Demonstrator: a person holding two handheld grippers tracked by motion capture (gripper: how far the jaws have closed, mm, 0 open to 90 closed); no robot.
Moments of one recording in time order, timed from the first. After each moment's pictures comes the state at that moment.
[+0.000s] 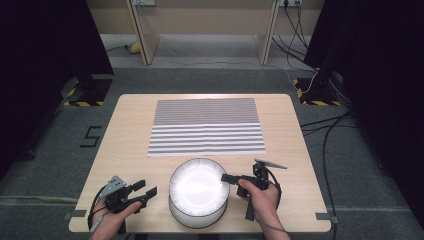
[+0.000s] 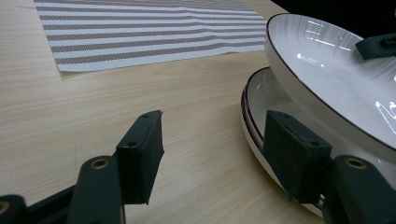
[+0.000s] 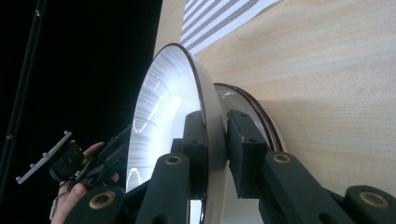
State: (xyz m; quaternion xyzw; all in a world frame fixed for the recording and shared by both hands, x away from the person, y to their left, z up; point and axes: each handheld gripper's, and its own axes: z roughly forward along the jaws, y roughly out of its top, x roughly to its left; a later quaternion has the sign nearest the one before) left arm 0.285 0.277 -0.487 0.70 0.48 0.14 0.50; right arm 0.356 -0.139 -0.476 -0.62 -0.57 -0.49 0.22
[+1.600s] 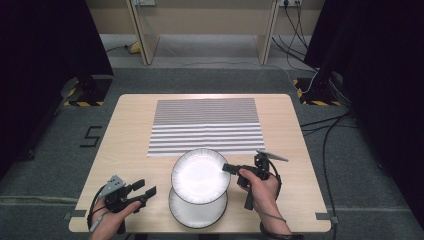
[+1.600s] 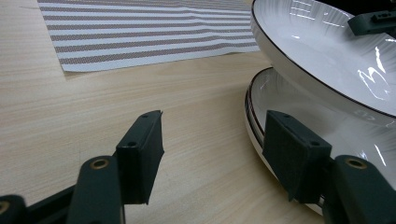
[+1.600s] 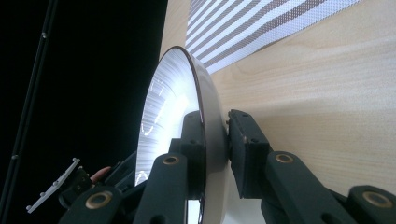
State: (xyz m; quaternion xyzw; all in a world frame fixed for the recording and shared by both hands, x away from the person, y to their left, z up) left arm 0.286 0.279 -0.488 0.70 0.48 0.14 0.51; right arm 0.379 -0.141 -0.467 -0.63 -0.55 -0.50 0.21
